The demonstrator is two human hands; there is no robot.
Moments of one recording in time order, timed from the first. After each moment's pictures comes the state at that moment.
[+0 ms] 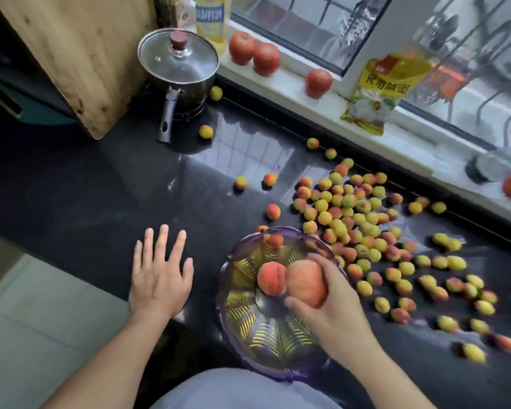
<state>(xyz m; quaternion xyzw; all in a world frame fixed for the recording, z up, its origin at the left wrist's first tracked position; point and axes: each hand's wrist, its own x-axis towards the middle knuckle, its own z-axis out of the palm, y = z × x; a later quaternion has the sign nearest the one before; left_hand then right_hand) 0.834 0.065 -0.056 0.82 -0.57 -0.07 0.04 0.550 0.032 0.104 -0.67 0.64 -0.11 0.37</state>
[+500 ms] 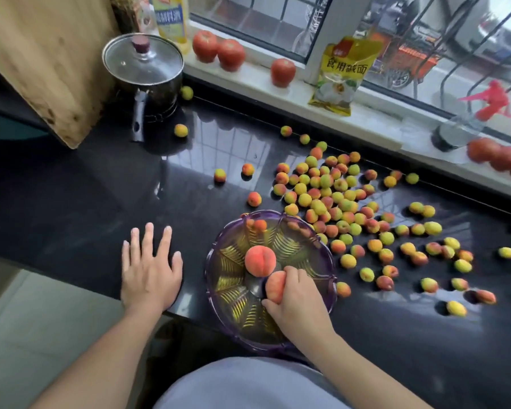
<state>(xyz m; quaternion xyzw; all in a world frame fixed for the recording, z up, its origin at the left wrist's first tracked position) 0.832 0.068 -0.049 0.82 -0.57 -0.06 0.05 0.554 0.070 0.031 -0.72 0.66 0.04 0.21</state>
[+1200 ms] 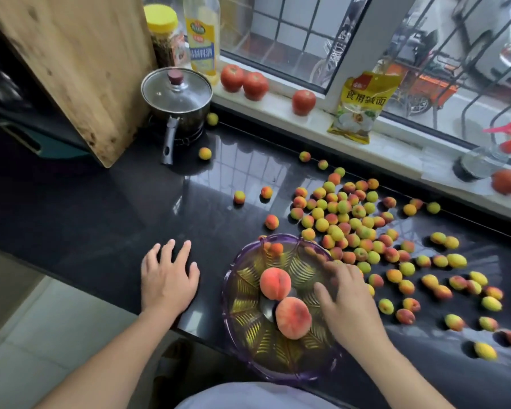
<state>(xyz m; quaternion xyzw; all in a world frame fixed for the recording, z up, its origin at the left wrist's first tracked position) 0.841 0.047 -0.041 0.82 -0.56 -0.06 0.07 0.526 0.028 0.086 -0.69 0.67 -0.10 0.24</state>
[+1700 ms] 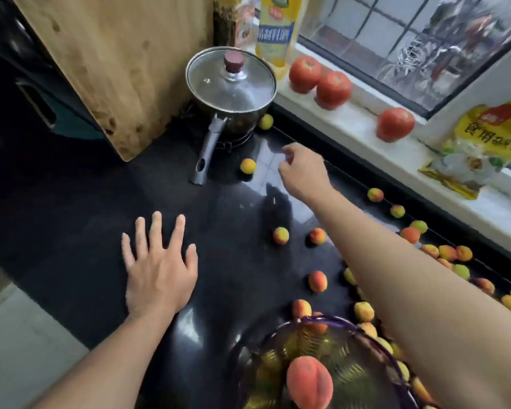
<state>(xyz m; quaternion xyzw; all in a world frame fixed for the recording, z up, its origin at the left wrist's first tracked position) 0.895 -0.041 -0.066 0.89 -0.45 -0.06 0.04 0.753 -0.299 0.020 -0.78 0.56 -0.09 0.25</state>
